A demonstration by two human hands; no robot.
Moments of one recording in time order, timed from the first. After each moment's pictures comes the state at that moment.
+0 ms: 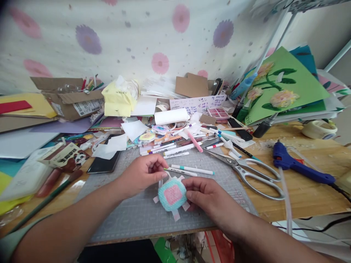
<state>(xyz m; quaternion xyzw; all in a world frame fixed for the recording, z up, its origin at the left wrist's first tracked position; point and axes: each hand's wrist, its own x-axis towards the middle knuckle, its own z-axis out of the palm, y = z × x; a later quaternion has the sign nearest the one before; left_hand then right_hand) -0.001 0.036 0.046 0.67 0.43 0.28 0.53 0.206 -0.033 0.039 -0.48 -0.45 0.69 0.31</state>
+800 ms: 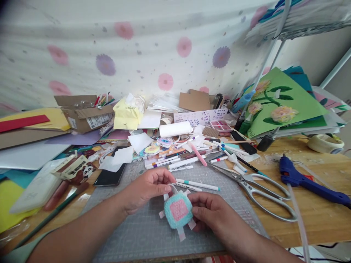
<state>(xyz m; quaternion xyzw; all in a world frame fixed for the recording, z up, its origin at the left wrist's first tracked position) -0.002 0.037 0.044 0.56 0.38 0.27 0.68 0.205 -0.031 0.029 -0.46 -0.41 0.72 0.33</state>
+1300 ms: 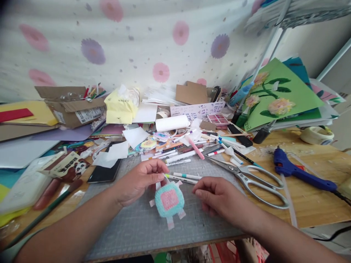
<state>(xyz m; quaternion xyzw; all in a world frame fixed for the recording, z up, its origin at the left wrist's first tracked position) -0.010 0.043 0.045 0.55 0.39 0.27 0.68 0.234 -0.016 0.043 -0.56 -0.60 0.53 0.20</state>
